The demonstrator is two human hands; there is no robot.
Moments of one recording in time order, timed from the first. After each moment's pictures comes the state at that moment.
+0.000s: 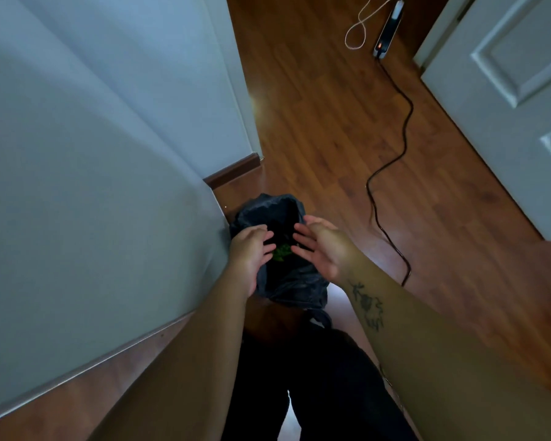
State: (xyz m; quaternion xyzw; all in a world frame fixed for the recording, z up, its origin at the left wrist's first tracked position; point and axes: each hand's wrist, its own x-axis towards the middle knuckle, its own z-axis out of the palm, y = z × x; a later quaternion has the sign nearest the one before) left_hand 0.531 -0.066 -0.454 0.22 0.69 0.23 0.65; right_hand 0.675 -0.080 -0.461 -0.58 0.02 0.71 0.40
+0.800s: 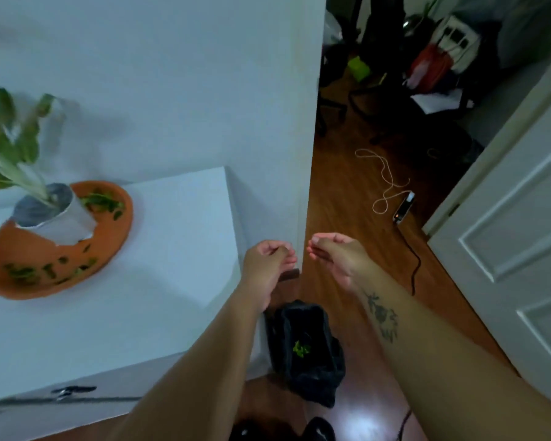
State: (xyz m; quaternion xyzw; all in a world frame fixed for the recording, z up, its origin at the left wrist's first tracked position) left_hand 0.487 -0.047 -0.116 0.30 0.61 0.46 0.56; right_hand 0.635 -0.017 -0.113 -0.54 -0.24 0.67 0.45
